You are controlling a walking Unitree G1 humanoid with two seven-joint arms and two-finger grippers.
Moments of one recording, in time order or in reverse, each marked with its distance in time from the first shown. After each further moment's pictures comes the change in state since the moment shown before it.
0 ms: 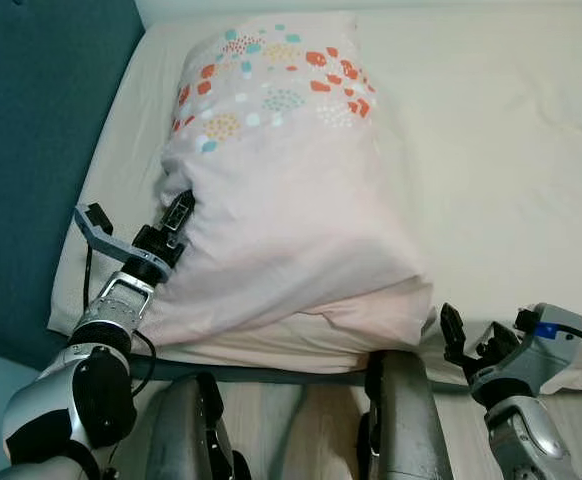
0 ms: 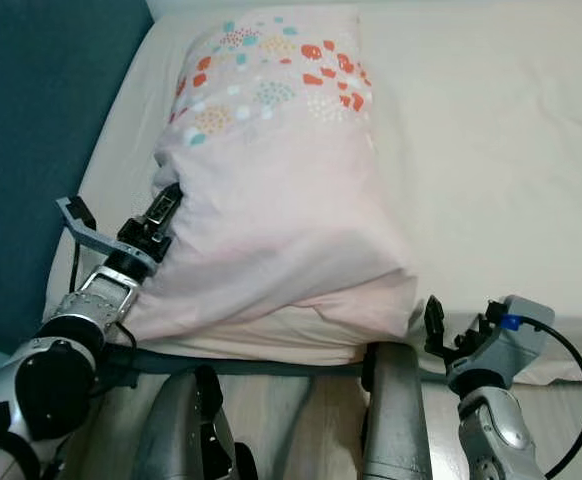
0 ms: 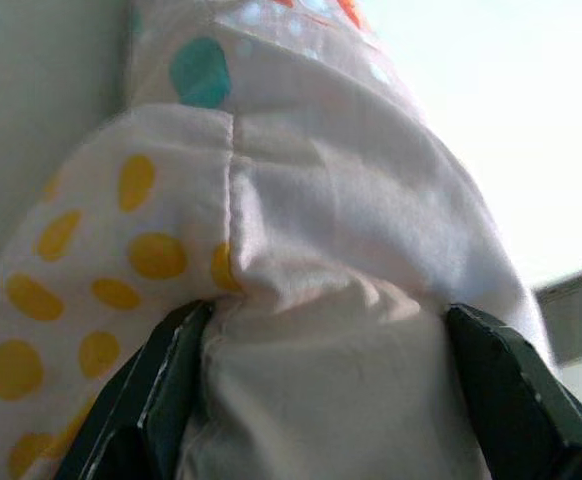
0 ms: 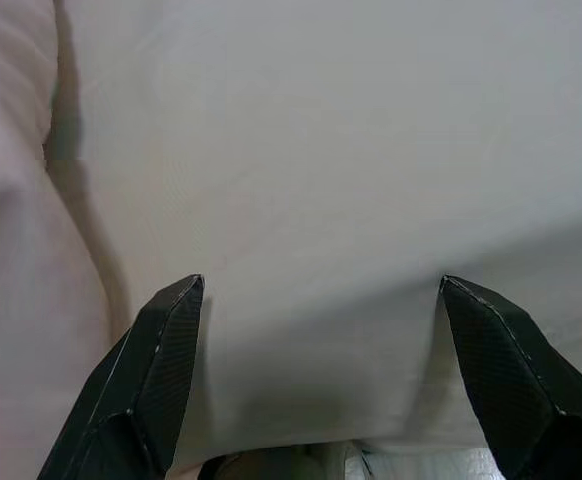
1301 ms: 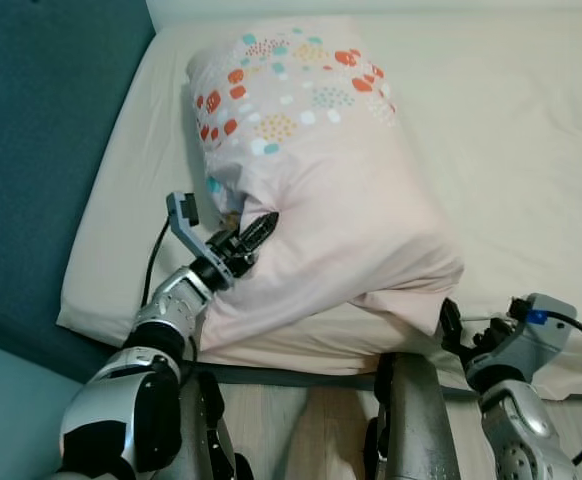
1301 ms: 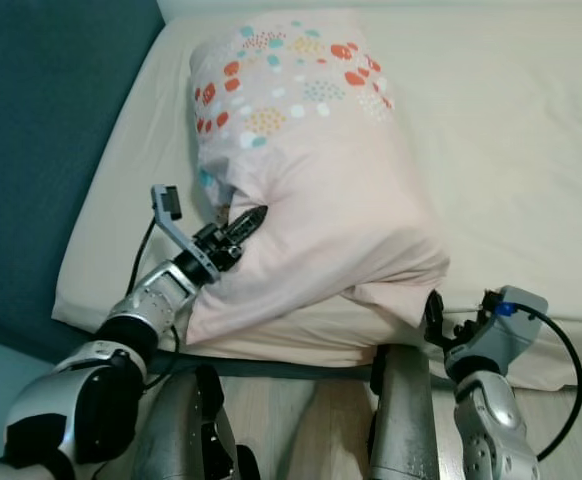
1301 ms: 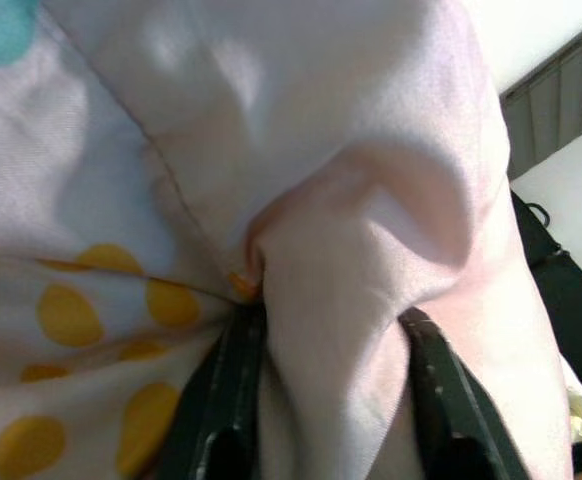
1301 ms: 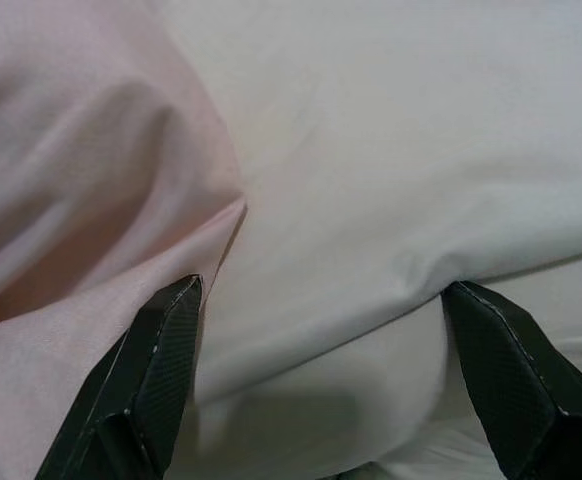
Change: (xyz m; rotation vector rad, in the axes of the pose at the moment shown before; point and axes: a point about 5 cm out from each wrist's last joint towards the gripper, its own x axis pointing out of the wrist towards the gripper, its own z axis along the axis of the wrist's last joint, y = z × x) left arm 0.033 -0.036 -0.078 0.196 0.320 -0.151; right arm 0.024 -0.002 -0.004 0.013 0.009 -0.038
